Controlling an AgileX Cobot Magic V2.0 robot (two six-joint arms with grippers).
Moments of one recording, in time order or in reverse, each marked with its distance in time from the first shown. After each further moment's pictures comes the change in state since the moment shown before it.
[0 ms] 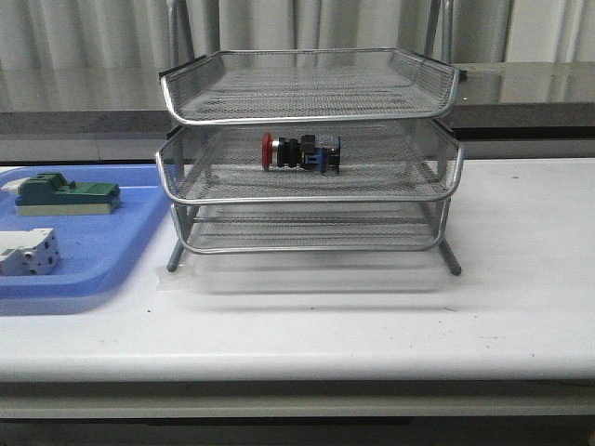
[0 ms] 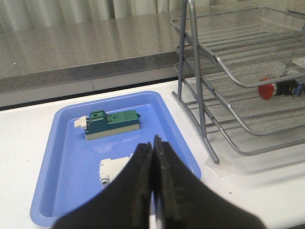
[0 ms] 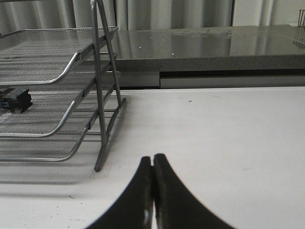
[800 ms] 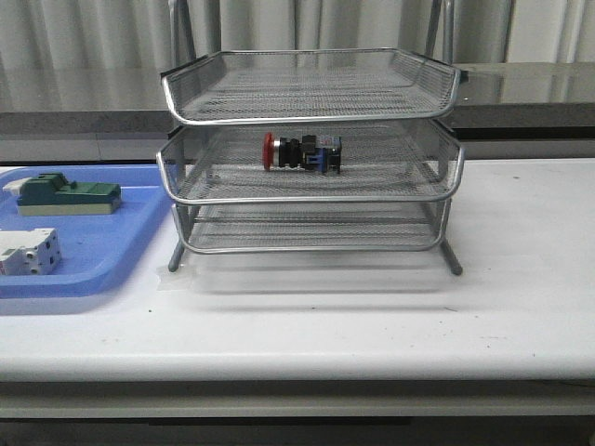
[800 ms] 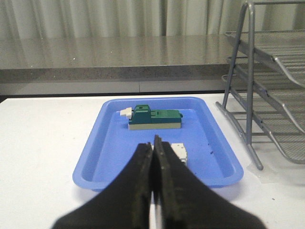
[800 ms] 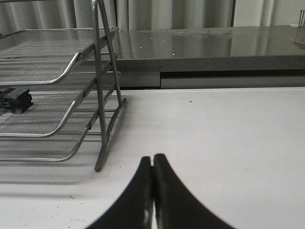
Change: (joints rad) left arm 0.131 -0.349 0.239 0.395 -0.002 -0.473; right arm 0.000 0.000 0.000 0.000 -0.002 -0.002
